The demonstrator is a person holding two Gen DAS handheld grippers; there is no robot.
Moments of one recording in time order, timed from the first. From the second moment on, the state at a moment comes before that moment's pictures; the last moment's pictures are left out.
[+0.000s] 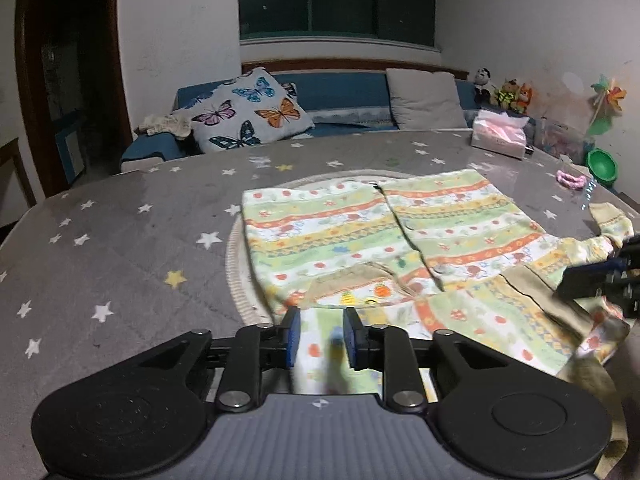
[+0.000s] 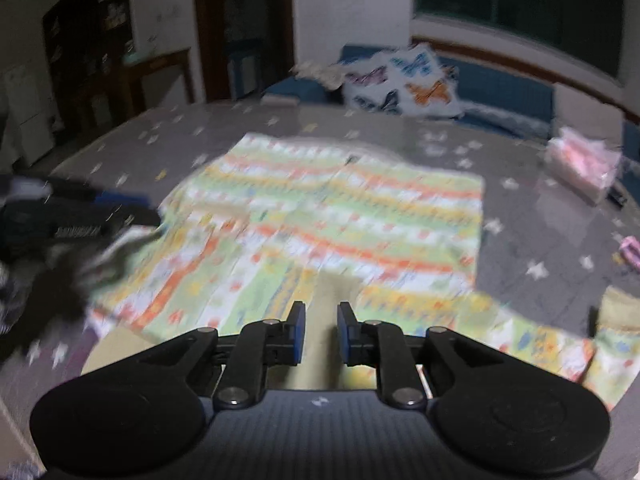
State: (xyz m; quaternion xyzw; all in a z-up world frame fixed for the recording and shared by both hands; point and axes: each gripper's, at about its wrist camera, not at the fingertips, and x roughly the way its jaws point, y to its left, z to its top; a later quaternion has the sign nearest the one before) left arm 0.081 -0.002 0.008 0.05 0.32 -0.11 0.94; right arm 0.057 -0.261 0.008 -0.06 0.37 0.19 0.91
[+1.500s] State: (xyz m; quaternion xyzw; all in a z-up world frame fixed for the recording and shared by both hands) left arm 0.065 -0.043 0.017 0.04 0.31 -0.12 0.94; right arm 0.023 -0.495 0.015 0.17 0.26 -0.15 0.94
